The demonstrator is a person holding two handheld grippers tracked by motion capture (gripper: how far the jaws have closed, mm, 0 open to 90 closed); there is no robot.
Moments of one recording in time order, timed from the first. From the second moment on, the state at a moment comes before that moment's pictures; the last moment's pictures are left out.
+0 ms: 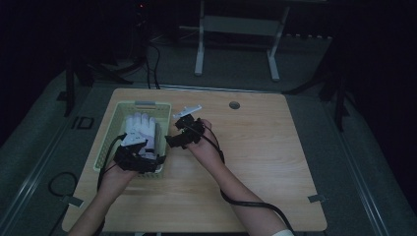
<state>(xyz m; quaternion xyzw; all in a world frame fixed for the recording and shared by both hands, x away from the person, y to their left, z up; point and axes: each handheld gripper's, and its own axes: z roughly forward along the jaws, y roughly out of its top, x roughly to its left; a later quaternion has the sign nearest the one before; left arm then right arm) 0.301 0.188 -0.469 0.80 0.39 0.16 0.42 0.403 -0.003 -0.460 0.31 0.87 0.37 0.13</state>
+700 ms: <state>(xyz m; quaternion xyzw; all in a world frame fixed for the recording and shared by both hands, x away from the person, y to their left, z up) 0.273 0.124 -0.489 0.82 0.34 0.13 0.45 0.386 -0.061 -0.492 0.32 0.87 0.36 0.13</state>
